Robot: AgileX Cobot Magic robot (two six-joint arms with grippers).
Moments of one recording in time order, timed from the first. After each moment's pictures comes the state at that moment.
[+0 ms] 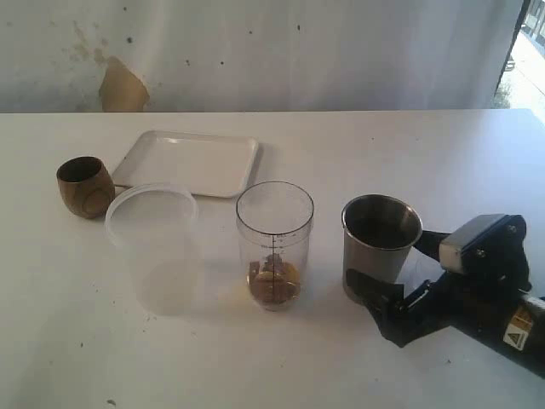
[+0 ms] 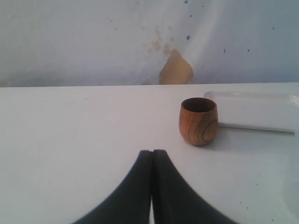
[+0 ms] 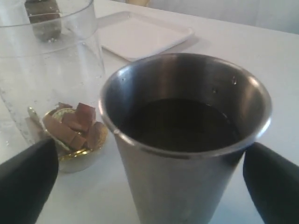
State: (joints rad) left arm 0.05 0.01 0.00 0.01 0.22 0.03; right arm 0.01 1.74 -0.21 -0.57 -1.20 0.12
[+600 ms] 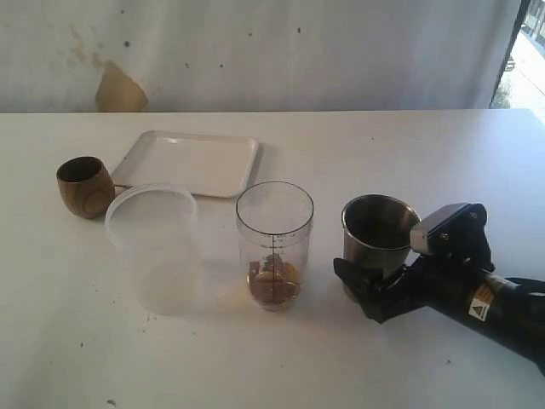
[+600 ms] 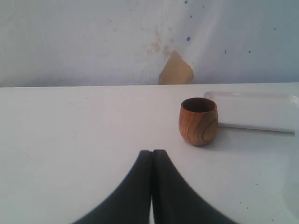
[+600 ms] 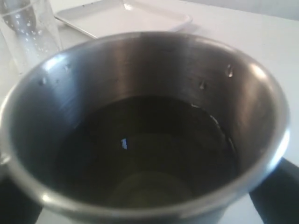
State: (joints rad) left arm 0.05 0.01 0.00 0.01 0.22 0.03; right arm 0.01 1.95 -0.37 -0.57 -1.22 0.11
